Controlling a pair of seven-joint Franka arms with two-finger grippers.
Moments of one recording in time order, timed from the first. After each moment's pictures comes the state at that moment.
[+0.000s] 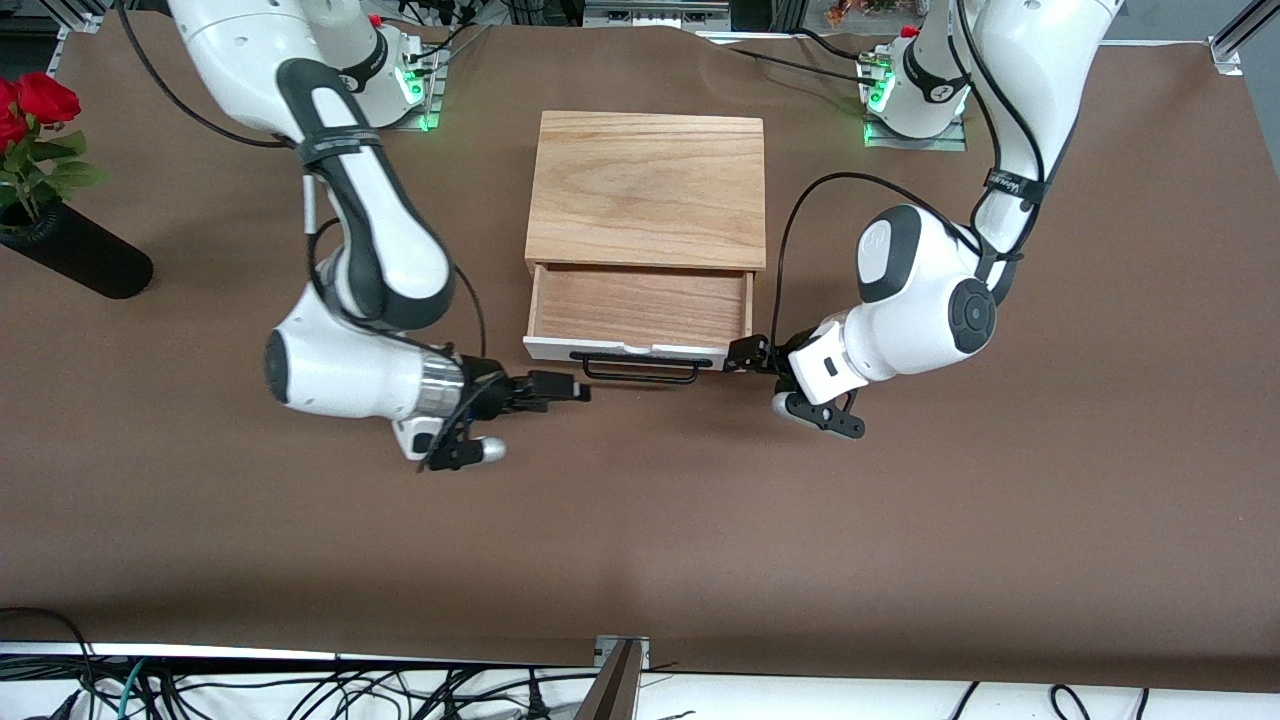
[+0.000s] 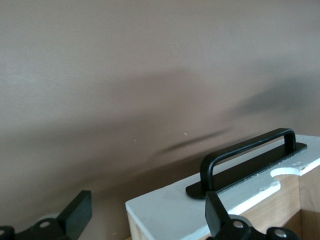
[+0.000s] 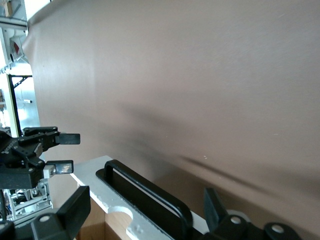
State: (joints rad) left arm -0.22 0.53 -0.21 -1.69 -0.55 2.27 0.12; right arm 0.40 0.70 0.02 -1.37 0.89 2.11 -0.12
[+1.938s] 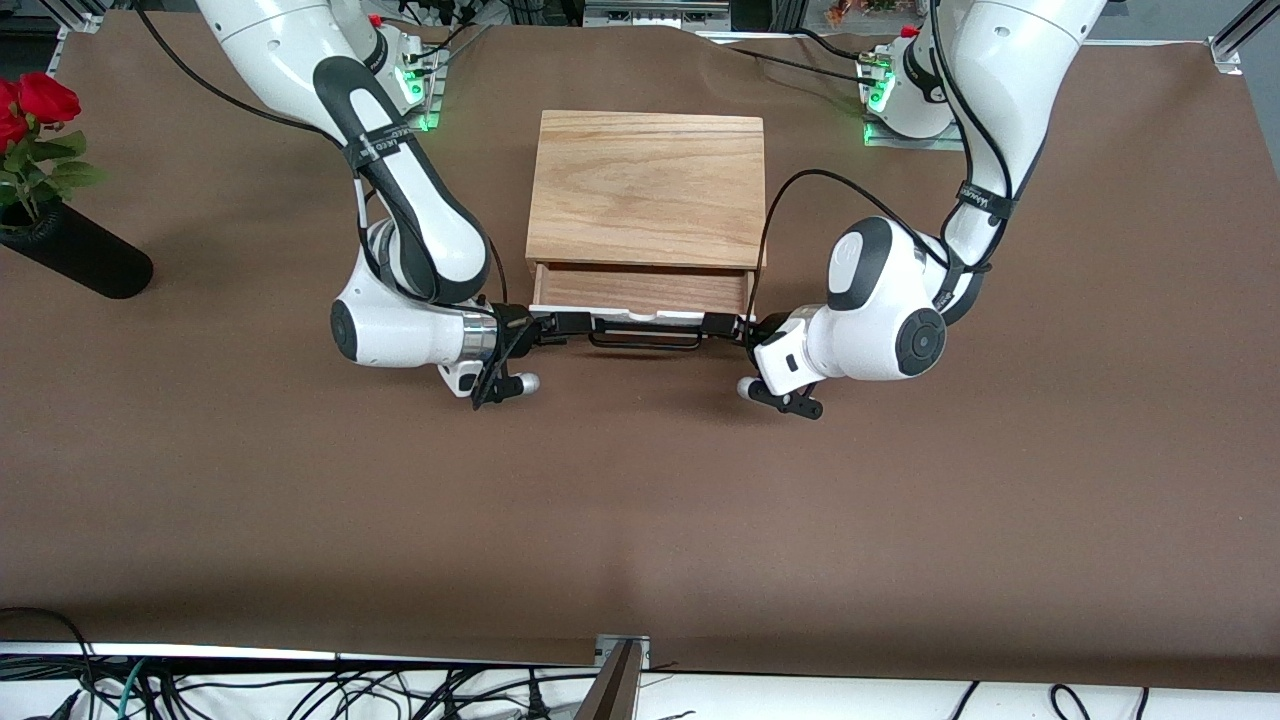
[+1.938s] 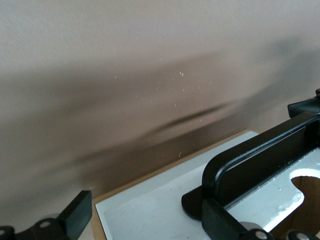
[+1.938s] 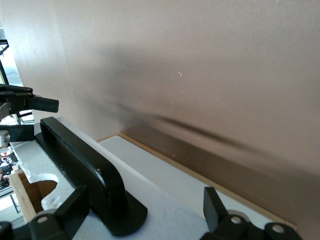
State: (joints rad) left arm -0.26 0.58 -0.21 -1.68 -0.56 2.05 0.08; right arm 0.40 0.57 0.08 -1.77 0.99 2.15 -0.25
